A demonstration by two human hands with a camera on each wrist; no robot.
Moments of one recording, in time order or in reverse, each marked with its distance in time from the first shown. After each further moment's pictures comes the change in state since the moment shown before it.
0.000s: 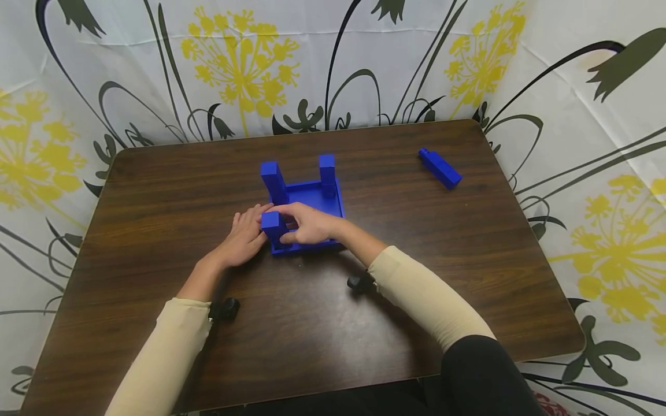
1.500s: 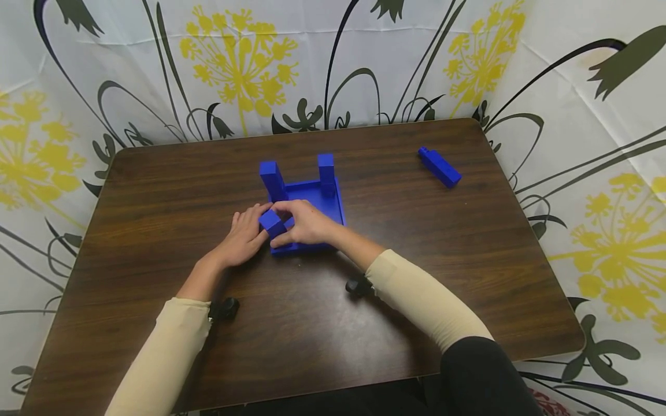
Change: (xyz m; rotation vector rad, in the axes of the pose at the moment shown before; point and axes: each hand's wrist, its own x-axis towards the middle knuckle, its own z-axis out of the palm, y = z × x) left_hand 0.003 -0.001 0.001 -0.001 -0.014 -0.024; right_hand 0.003 -0.003 0.011 -0.306 0.272 0.149
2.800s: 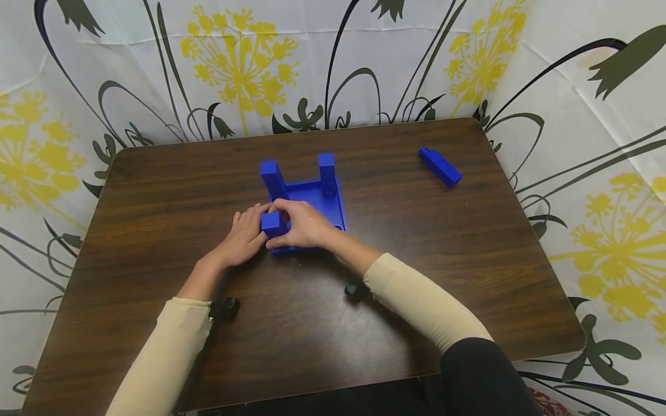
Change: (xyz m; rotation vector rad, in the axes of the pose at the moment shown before) left_hand 0.000 0.000 0.000 0.004 0.008 0.009; right_hand -0.001 -0.004 0.009 -0.214 0.119 -0.027
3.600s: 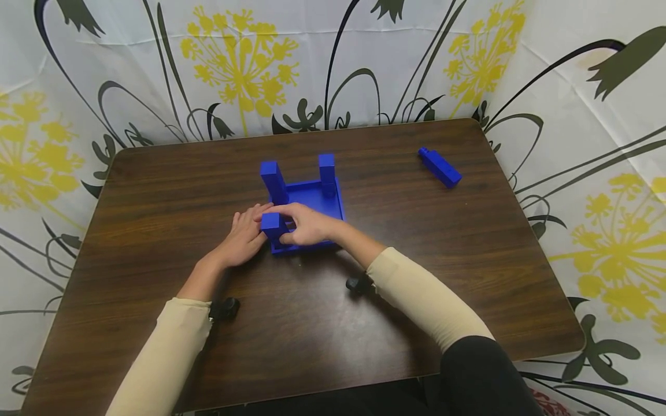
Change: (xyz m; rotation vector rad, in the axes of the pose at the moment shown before) left_hand -0.001 0.001 -0.001 -0.013 0.005 0.015; right_hand 0.003 0.009 -0.013 0.439 -0.320 -0.120
